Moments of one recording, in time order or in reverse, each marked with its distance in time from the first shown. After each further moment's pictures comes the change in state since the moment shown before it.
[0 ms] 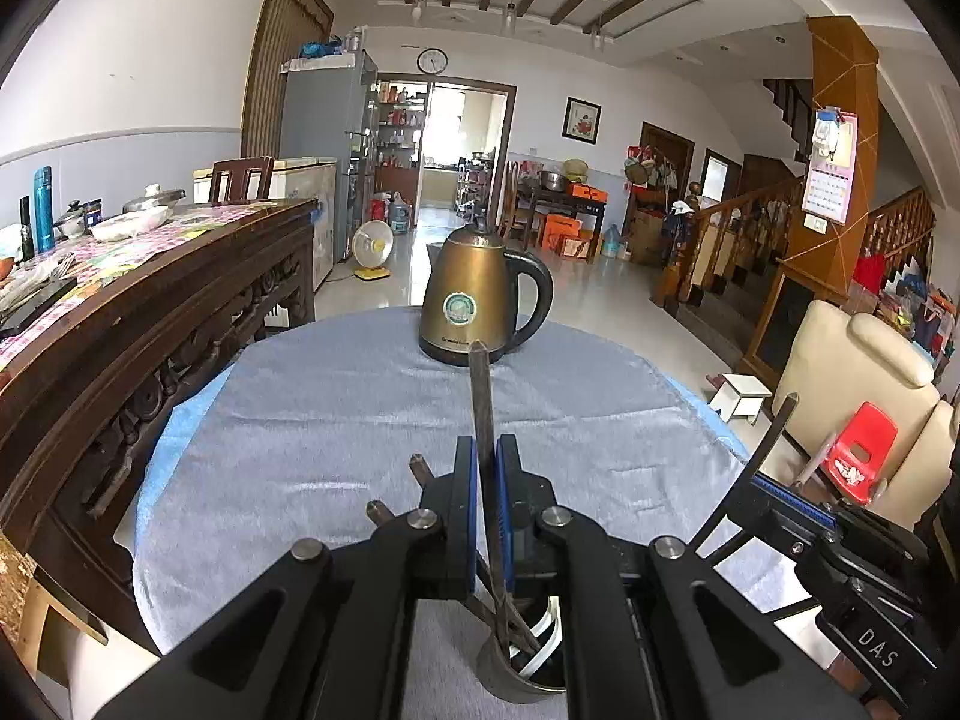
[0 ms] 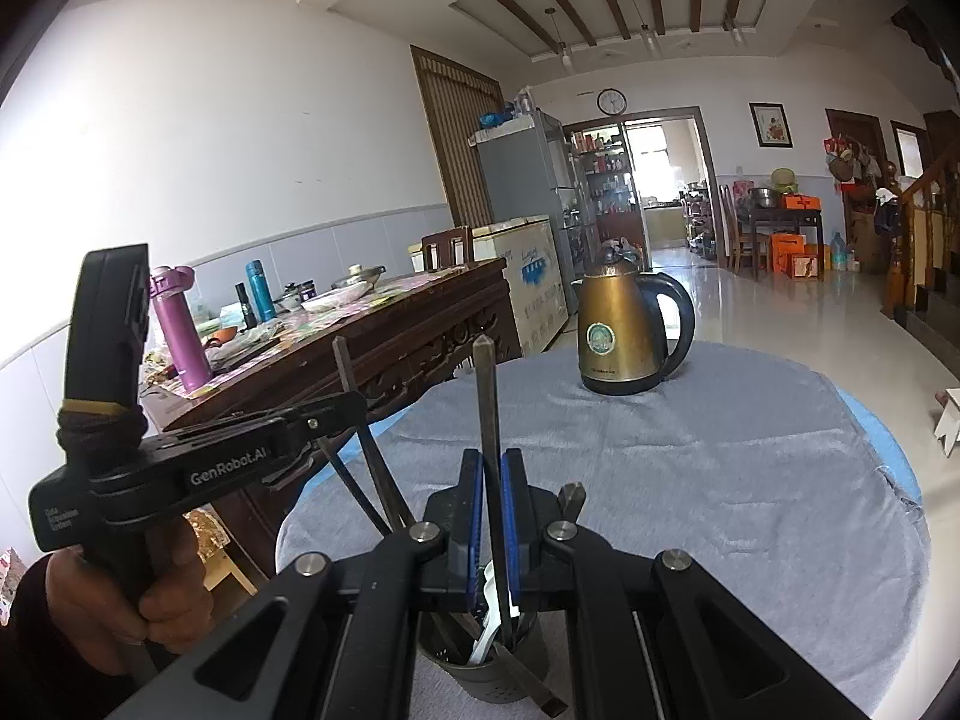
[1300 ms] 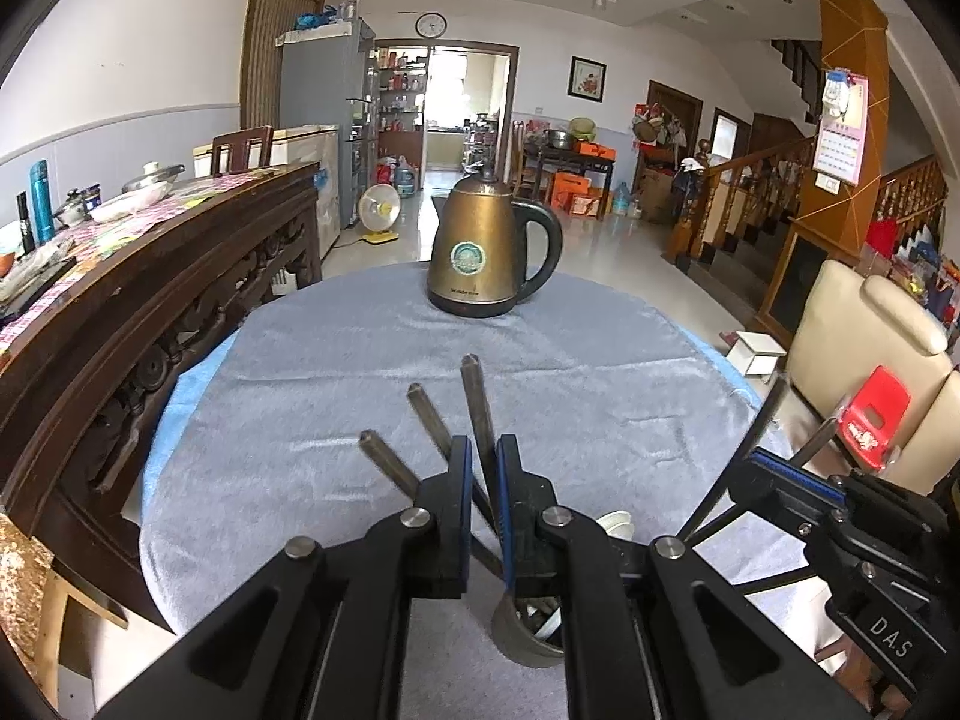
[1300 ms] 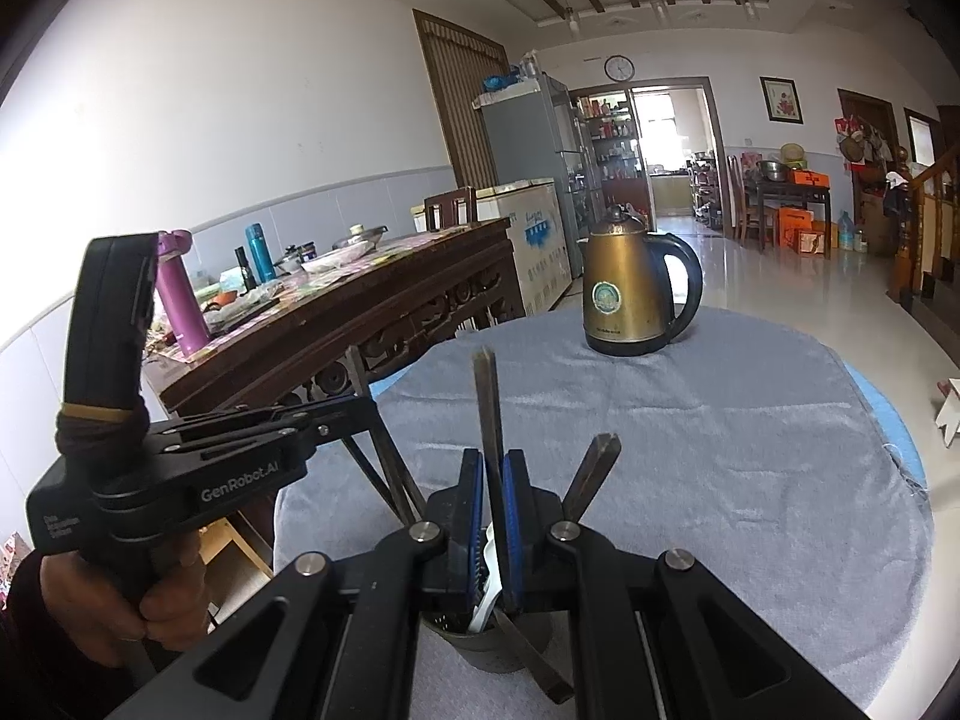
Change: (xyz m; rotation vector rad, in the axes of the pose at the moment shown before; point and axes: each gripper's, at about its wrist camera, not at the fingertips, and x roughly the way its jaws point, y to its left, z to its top) left arm 0.009 -0.005 -0.018 0.033 0.103 0.046; right arm 0.014 0.004 -0.010 -0.011 0.102 0.000
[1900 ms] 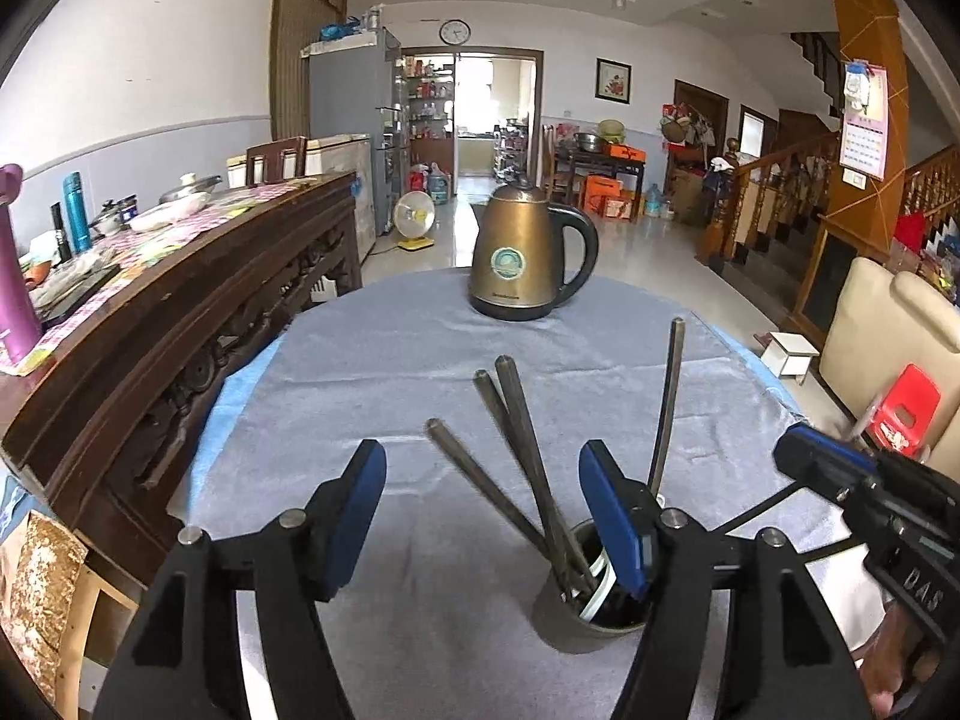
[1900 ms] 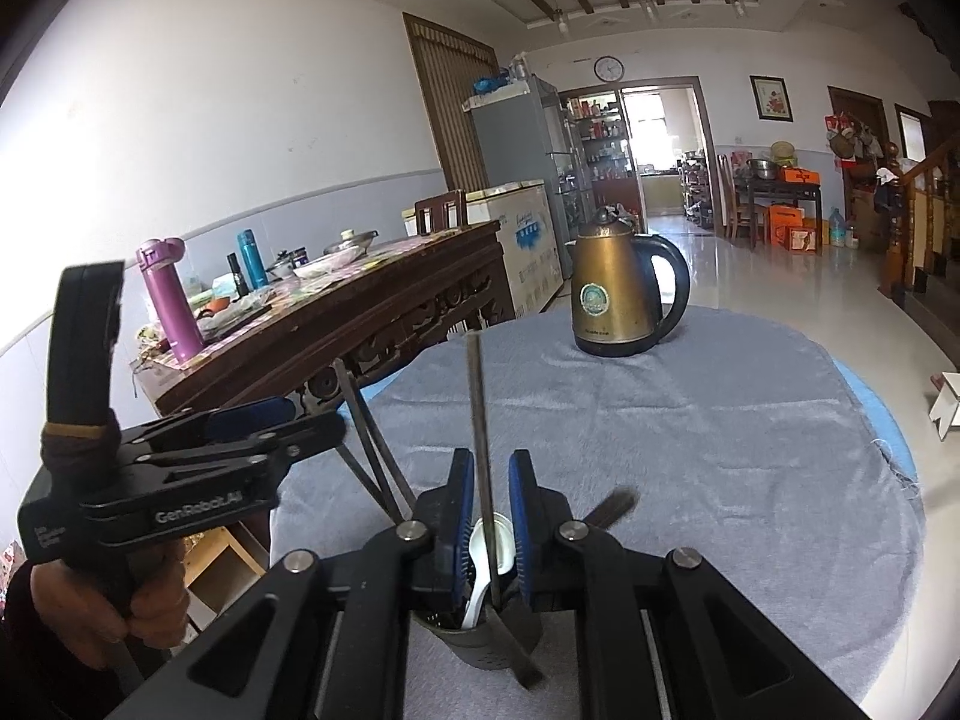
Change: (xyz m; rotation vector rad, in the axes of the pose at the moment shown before) left arm -0.022 0.011 -0.005 0.001 -0.017 0.096; right arm -0.011 -0.005 0.001 0.015 -0.017 -0.016
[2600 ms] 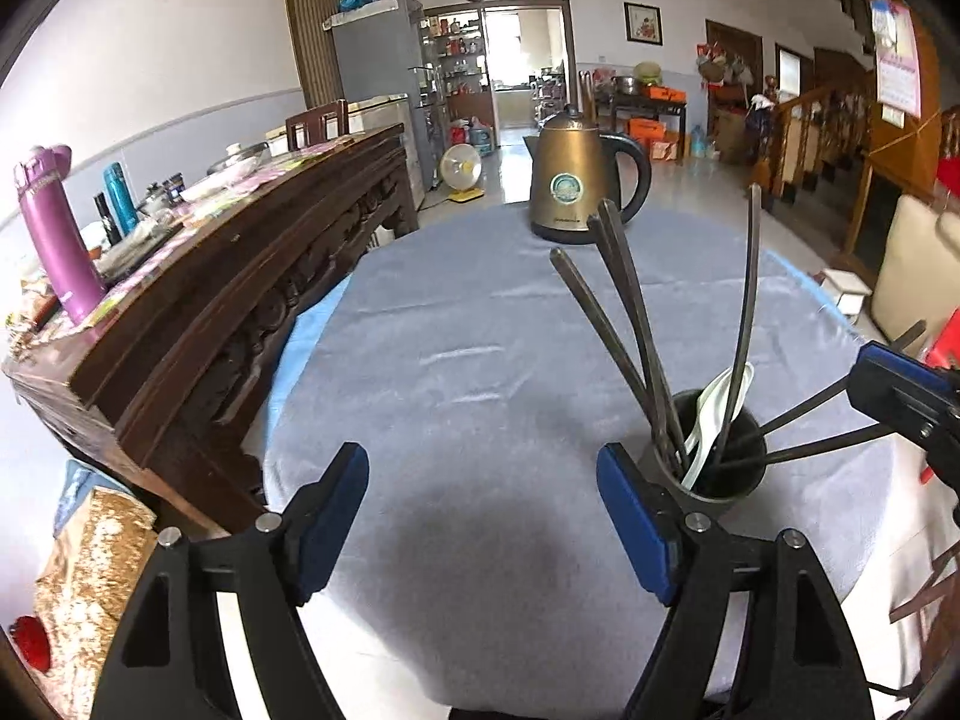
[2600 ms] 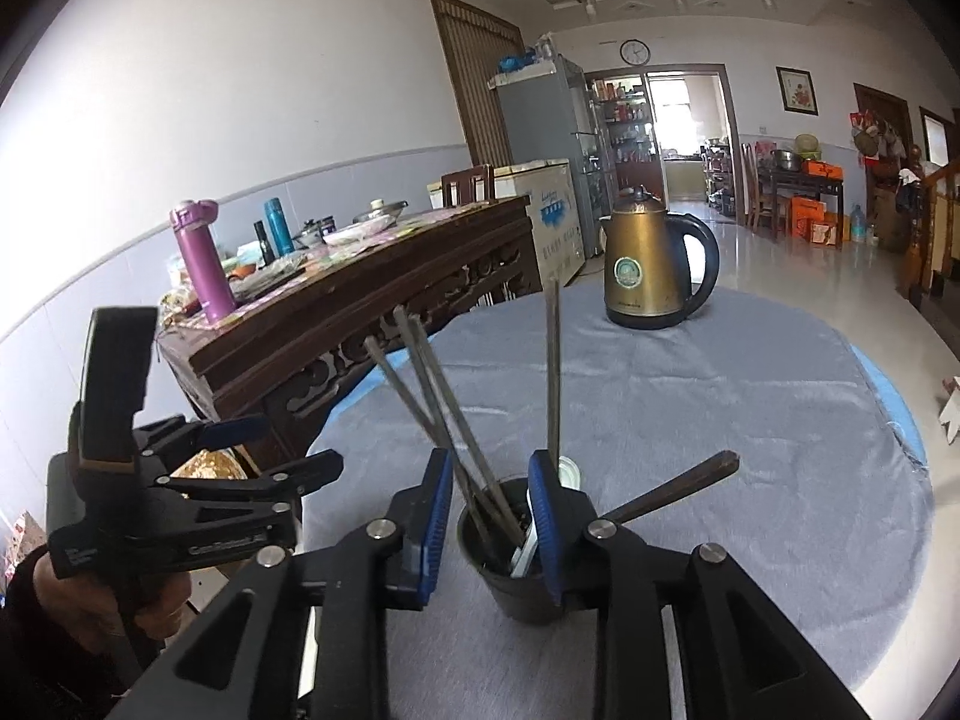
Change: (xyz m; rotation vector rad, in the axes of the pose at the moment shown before) left arm -0.014 0.015 -0.047 0.073 0.126 0.165; right arm -0.016 0.035 -0.024 -0.038 0.070 0.040
